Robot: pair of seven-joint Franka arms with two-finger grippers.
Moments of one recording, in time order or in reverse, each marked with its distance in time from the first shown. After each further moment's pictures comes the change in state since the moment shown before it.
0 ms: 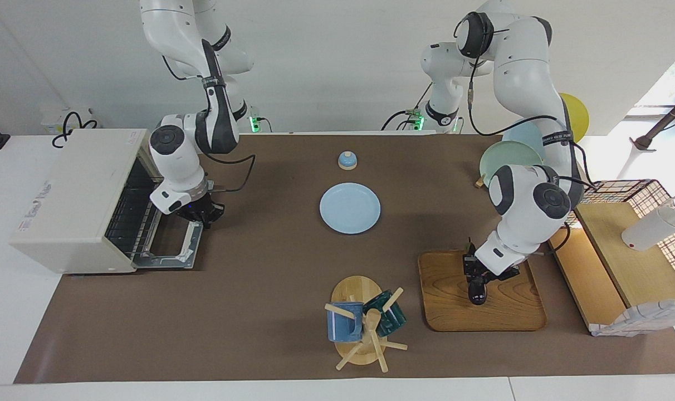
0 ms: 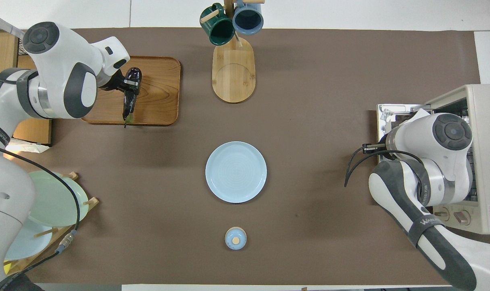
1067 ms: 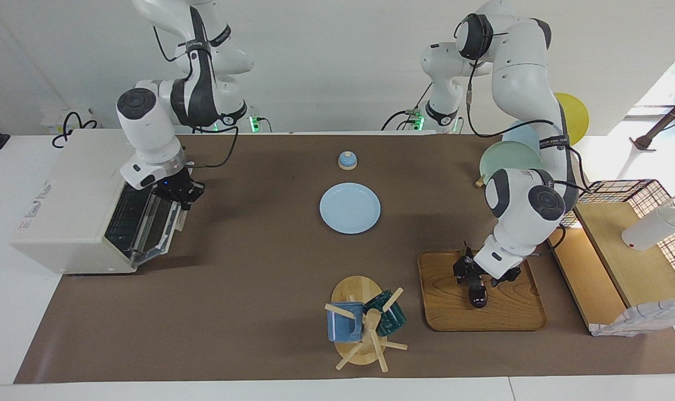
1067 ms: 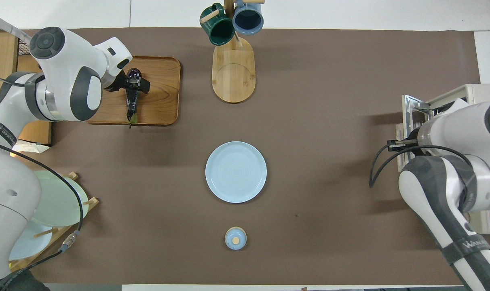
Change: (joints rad) left arm -0.001 0.035 -0.001 -0.035 0.018 0.100 -0.059; right arm -0.014 -0.117 -0.008 0.069 -0.028 -0.185 -0.047
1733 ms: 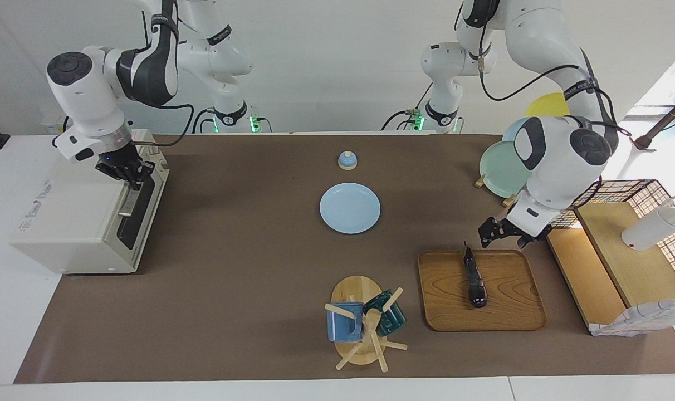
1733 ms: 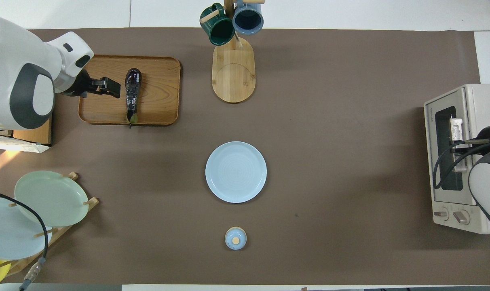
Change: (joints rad) left arm 0.052 -0.178 0.004 -0.060 -0.001 -0.157 -0.045; right arm -0.154 -0.113 -0.020 0.103 -0.065 -0.216 -0.126
